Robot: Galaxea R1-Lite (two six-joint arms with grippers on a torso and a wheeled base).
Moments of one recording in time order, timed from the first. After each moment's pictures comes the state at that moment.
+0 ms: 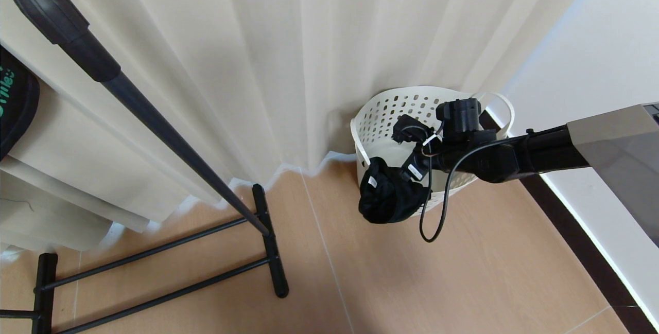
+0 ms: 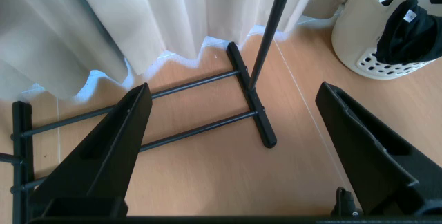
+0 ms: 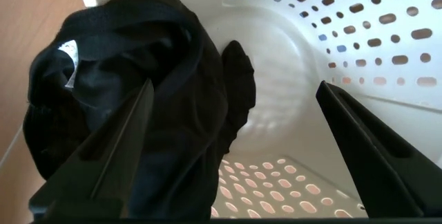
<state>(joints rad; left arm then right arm) 0.00 0.01 0.00 0.00 0.03 -0.01 0.30 2.25 -1.57 -0.18 0.04 -0.62</state>
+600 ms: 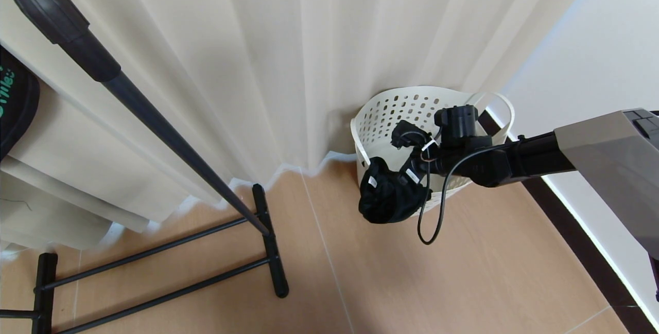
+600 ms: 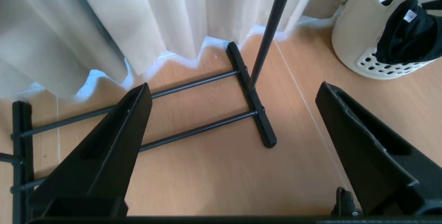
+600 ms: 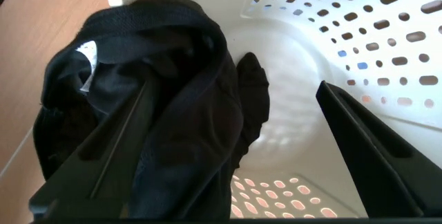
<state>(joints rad) 0.00 0.01 0.00 0.00 0.03 -0.01 0.29 2.29 -1.57 -0.22 0.13 -0.63</state>
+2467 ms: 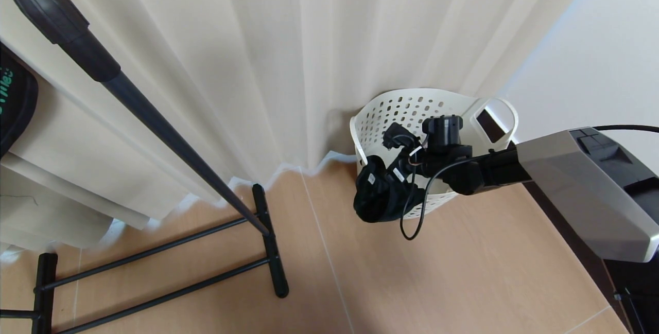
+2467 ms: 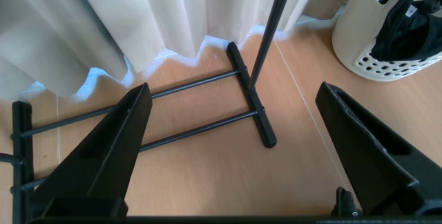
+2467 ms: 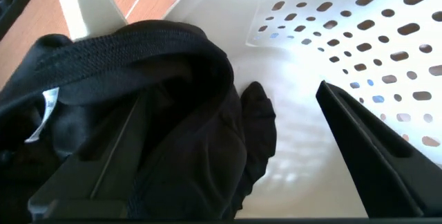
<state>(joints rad) 0.00 0.01 0.00 0.00 0.03 -0.01 0.29 2.44 -1.69 -0.36 0.19 -0.57</state>
